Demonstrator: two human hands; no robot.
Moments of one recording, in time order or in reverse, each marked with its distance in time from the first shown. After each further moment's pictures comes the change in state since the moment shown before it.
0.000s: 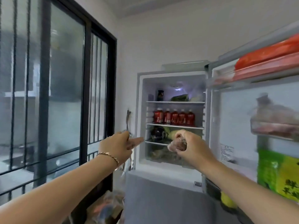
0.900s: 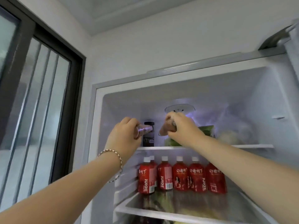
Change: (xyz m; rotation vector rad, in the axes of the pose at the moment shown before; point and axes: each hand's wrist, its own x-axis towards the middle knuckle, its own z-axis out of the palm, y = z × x) left_hand 0.499 0.059 0.238 -0.340 0.417 0.218; right_hand 0.517 0.228 0.124 -0.097 0.141 -0.136
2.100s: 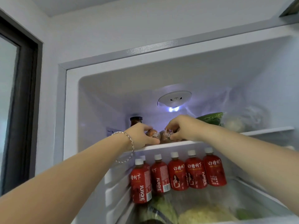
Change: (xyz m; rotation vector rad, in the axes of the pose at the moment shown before) left_hand 0.067 -0.038 0.089 -0.350 -0.724 -0.005; right_hand 0.030 0.028 0.035 -0.173 -0.215 0.201
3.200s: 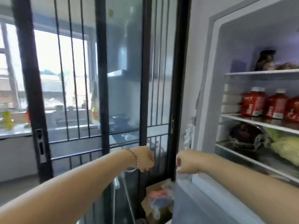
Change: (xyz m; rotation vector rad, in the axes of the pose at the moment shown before) left_hand -0.490 0.061 0.046 0.188 -0.204 -1.081; right_hand -0.322 -0.195 0.109 -0.024 -0.918 -0.714
